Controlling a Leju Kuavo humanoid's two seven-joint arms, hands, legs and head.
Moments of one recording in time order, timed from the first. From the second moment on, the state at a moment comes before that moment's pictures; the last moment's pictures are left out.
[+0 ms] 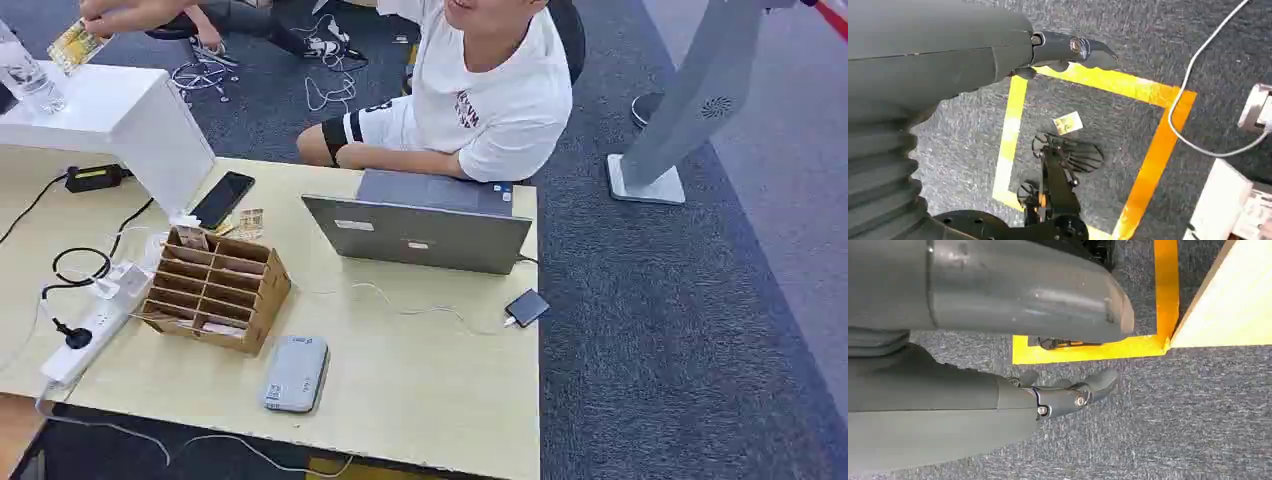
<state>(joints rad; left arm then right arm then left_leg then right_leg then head) 0.07 -0.06 0.59 -0.38 -0.10 -0.14 -0.16 0.05 0.00 0.02 -0.35 -0.13 0.03 -0.23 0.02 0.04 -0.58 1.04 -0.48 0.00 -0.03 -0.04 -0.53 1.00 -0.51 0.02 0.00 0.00</state>
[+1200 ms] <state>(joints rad) 0.31 -0.25 0.74 -1.40 0.26 -0.44 -0.44 0.01 0.02 -0.07 -0.27 -0.21 -0.03 -0.34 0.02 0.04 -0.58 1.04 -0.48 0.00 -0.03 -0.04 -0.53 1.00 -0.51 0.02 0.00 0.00</state>
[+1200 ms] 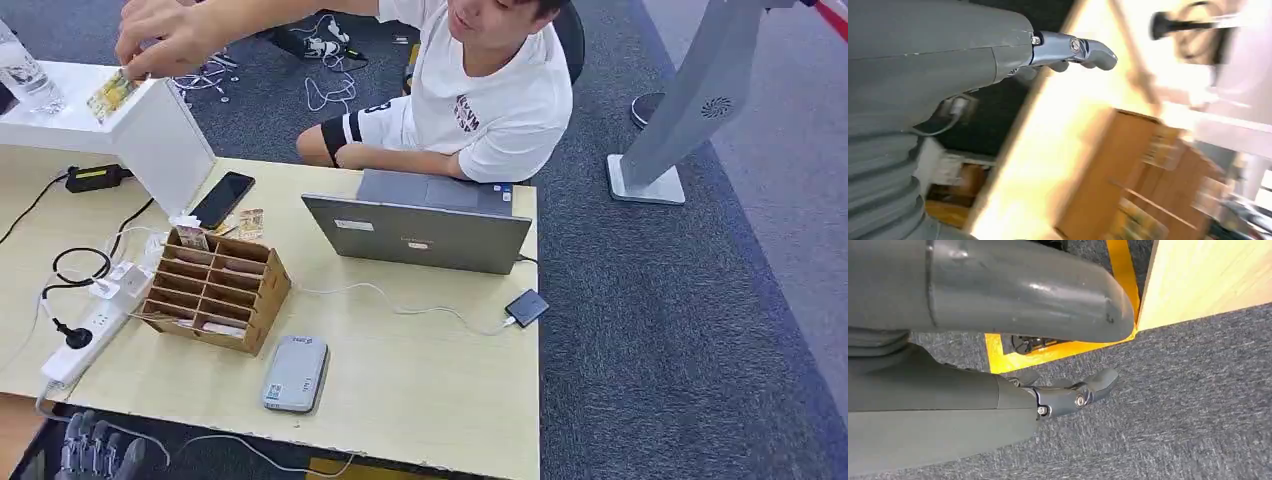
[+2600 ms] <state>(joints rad) -0.17 0.04 0.21 -1.60 -0.47 0.03 -0.37 -0.10 0.05 -0.07 -0.25 -0.05 -0.02 -0.17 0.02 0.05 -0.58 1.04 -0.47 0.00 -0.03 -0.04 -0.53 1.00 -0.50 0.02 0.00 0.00</state>
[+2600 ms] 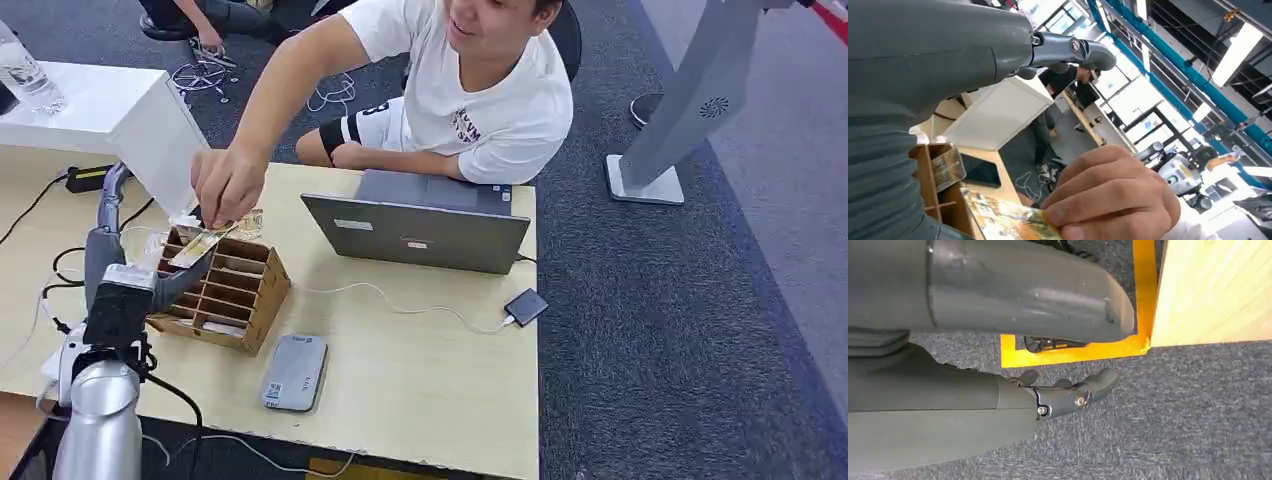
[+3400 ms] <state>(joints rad) -0.43 0.26 -0.15 -1.47 -0.93 0.30 -0.16 -0.16 0.05 -0.05 -0.25 0.13 -0.01 0.02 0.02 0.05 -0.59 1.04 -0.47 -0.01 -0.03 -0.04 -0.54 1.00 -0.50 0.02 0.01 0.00</state>
